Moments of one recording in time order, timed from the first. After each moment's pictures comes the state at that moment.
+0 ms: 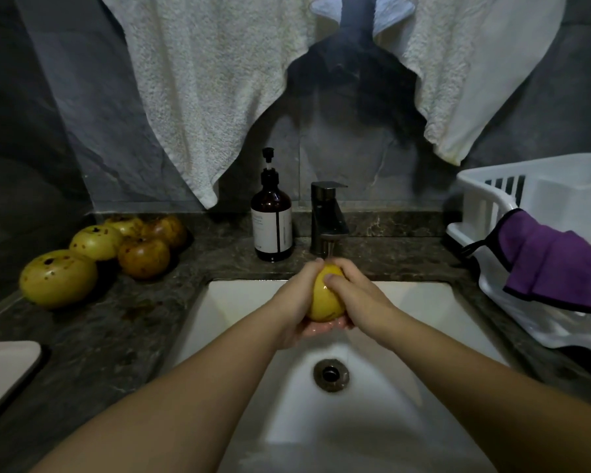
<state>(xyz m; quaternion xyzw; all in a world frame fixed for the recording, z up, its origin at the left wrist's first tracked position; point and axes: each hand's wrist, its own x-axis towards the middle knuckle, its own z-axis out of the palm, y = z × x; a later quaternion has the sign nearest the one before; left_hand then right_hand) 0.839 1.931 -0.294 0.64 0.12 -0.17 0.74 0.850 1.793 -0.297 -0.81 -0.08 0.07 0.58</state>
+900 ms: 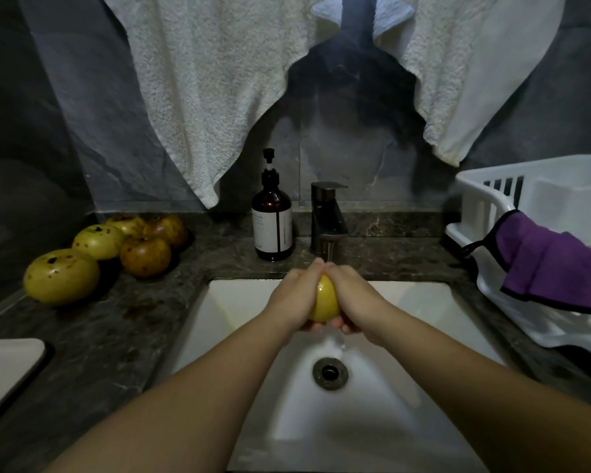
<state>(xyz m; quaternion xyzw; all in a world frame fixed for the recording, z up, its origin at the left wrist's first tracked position) 0.839 1.932 -0.294 0.75 0.11 -0.07 0.64 0.852 1.803 -0.293 -0.81 0.01 0.12 0.57</state>
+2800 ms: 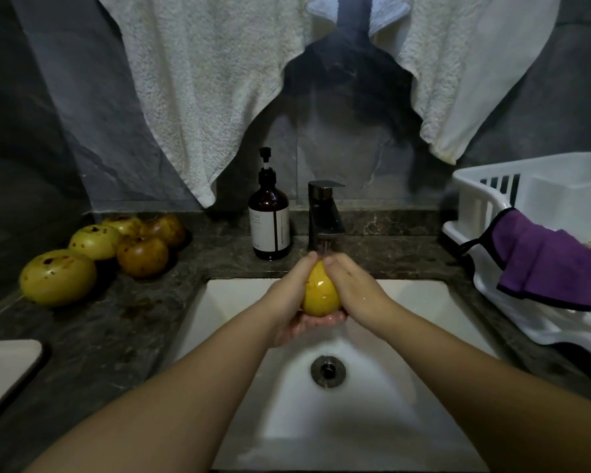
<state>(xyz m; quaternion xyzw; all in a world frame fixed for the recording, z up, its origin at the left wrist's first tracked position) 0.830 1.939 -0.285 0.61 0.12 -0.19 0.76 0.858 1.794 -0.297 -0.81 -0.11 0.03 0.58</state>
